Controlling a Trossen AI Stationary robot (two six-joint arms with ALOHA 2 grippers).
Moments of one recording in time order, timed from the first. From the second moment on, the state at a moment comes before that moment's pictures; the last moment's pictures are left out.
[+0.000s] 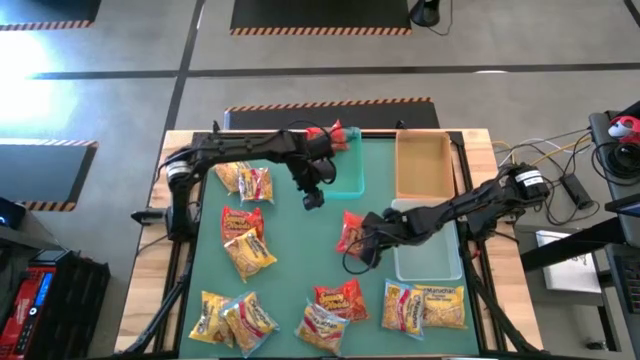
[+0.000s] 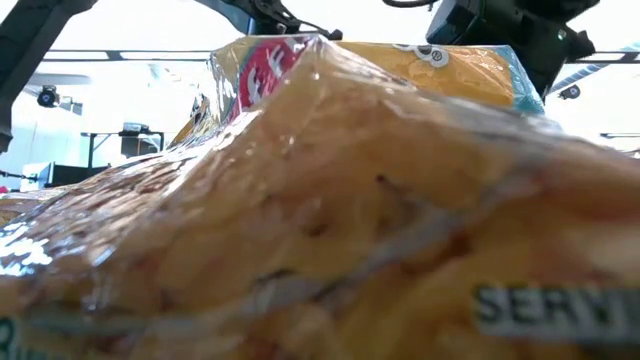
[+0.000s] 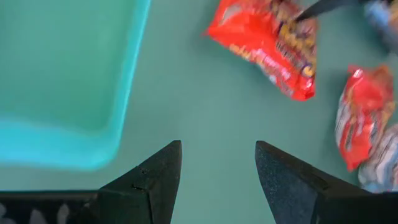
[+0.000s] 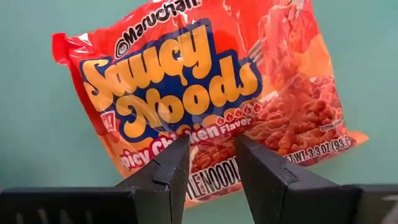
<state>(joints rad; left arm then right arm) 0.32 1.94 1.64 -1.01 0.38 -0.02 0.21 1.57 0.79 -0.28 0.19 0.74</state>
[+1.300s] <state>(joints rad) 0.04 1.76 1.08 -0.09 0.08 -0.87 0.26 1.49 0.78 -0.41 0.19 0.56</state>
